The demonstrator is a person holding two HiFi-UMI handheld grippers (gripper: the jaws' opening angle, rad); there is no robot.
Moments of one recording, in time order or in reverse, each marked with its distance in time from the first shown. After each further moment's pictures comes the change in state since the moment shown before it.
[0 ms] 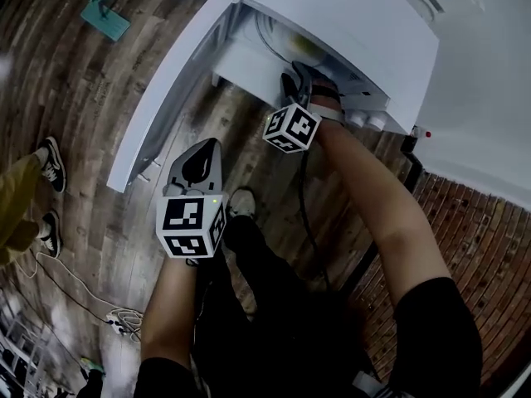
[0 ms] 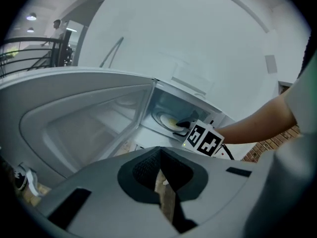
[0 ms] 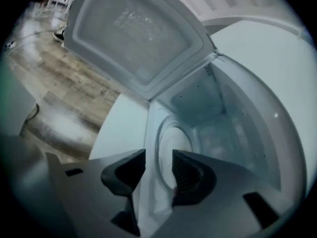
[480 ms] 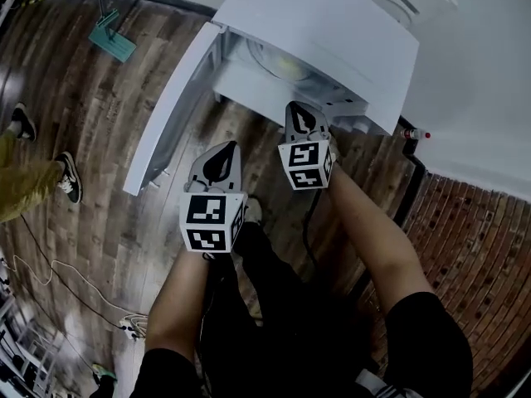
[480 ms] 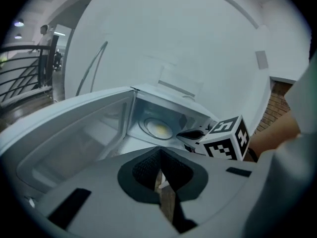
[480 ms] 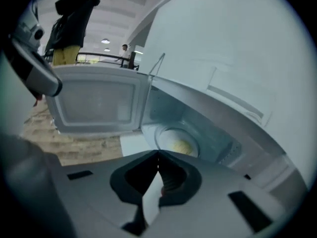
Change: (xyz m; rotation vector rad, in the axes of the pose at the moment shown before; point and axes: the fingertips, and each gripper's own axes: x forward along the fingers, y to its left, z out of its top) left arm 0.001 -0.051 0.040 0.087 0.002 -0.060; right arm -0.093 -0.026 -0.005 0.706 -0.137 0.104
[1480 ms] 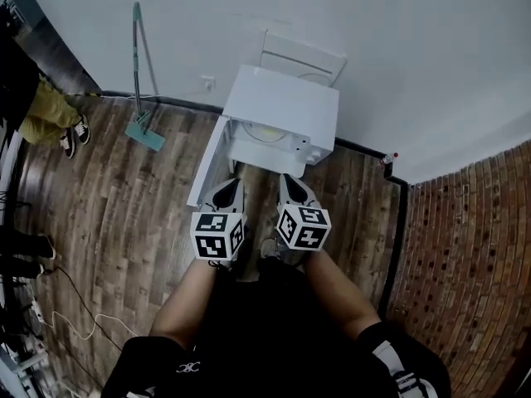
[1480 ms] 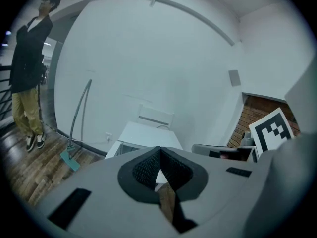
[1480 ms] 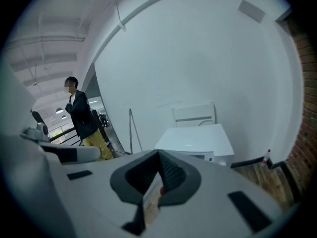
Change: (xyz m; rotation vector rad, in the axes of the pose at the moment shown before) left arm -0.223 -0.093 0.160 0.117 -0.083 -0.135; right arm -0.318 0.012 0.176 0.783 -0.209 -0.103
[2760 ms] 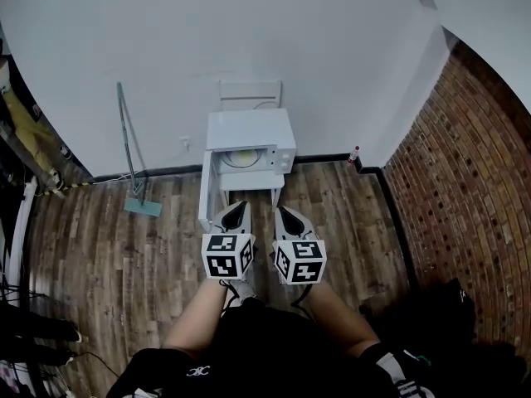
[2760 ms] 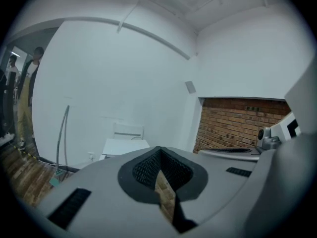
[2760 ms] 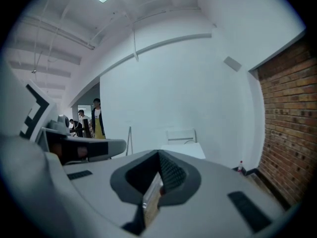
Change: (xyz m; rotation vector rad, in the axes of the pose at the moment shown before) left arm -0.205 -0.082 -0.005 0.237 -0.121 -0.277; right arm -0.243 0.138 -0.025 -0.048 -0.258 -0.217
